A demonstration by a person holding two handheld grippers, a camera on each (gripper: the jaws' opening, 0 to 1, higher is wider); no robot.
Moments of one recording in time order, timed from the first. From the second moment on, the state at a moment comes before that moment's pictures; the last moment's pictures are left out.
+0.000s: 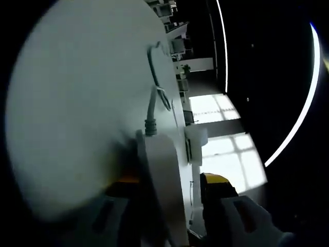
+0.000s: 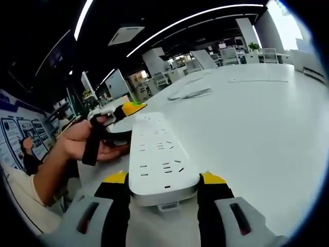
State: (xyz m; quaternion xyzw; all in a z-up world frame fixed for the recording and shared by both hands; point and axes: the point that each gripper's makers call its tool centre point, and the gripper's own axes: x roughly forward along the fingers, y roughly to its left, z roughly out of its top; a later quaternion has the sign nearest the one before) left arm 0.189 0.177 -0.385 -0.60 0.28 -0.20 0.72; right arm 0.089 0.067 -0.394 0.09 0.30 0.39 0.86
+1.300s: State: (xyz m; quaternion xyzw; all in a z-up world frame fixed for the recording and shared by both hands) left arm 0.190 0.182 -0.394 -0.61 0.28 -0.18 0.71; right arm 0.083 0.073 -0.399 0.04 0.29 0.39 0.87
